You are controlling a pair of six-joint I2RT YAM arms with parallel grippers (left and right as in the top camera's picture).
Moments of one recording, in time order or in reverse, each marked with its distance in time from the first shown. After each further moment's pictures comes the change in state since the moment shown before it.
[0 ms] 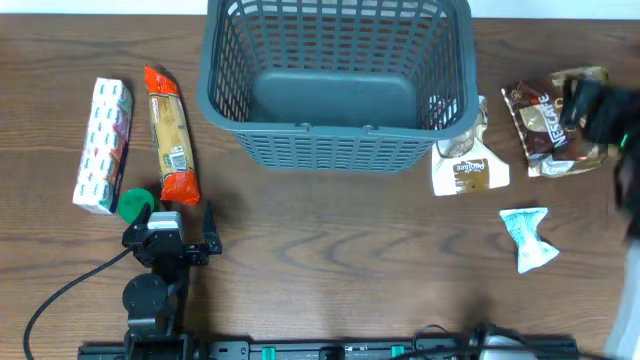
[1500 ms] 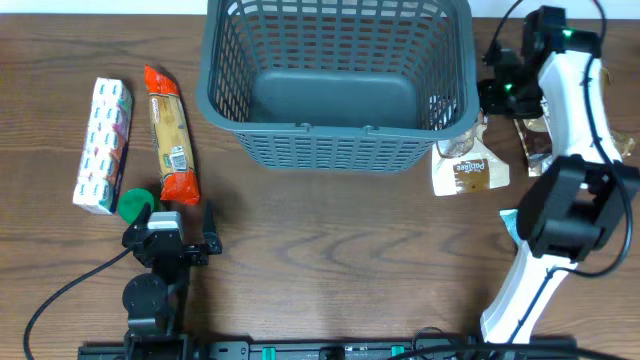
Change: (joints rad) left arm 0.000 0.000 0.000 -0.001 0.000 0.000; right arm 0.148 0.890 0.261 -0.269 -0.111 -0.168
